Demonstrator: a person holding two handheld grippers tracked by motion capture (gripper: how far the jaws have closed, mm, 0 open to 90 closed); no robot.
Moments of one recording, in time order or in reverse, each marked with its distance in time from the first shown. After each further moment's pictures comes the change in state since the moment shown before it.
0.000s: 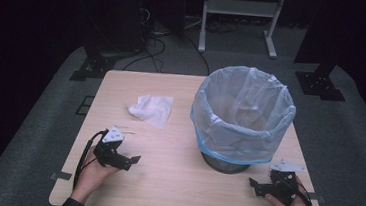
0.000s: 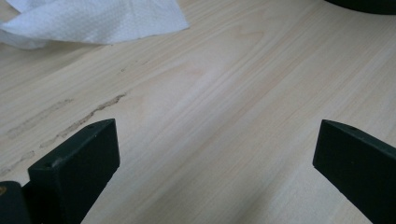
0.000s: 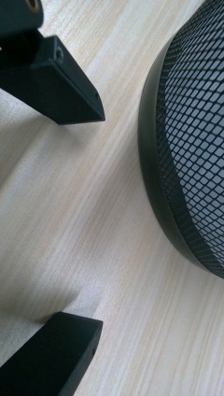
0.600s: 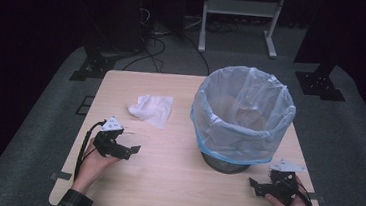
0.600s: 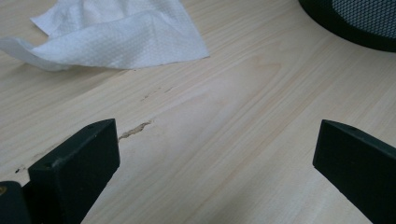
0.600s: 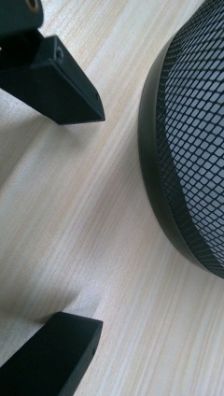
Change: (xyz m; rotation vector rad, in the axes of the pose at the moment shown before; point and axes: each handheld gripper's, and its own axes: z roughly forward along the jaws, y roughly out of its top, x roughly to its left) left arm 0.021 0.017 0.004 -0.026 0.005 -0.038; right arm 0.000 0.000 0.000 0.001 0.001 0.002
